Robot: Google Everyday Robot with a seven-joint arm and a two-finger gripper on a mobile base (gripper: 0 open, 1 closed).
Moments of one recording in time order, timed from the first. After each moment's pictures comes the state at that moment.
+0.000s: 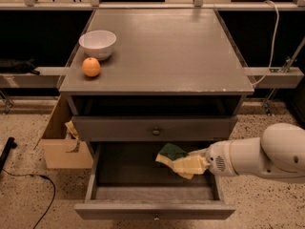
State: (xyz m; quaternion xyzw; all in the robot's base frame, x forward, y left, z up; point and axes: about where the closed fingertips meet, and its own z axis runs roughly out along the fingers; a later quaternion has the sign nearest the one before) arm 0.436 -0.102 0.694 -0.24 0.88 0.32 0.27
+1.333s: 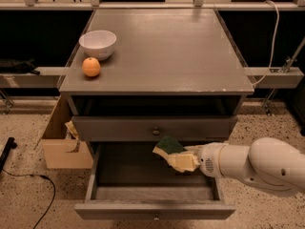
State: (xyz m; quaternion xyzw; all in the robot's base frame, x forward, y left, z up) arm 0.466 -0.093 0.674 -0.22 0.86 0.29 0.35
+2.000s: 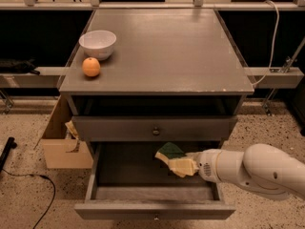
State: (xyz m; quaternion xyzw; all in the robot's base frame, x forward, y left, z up) arm 0.468 -0.101 0.637 -0.19 0.88 0.28 0.33
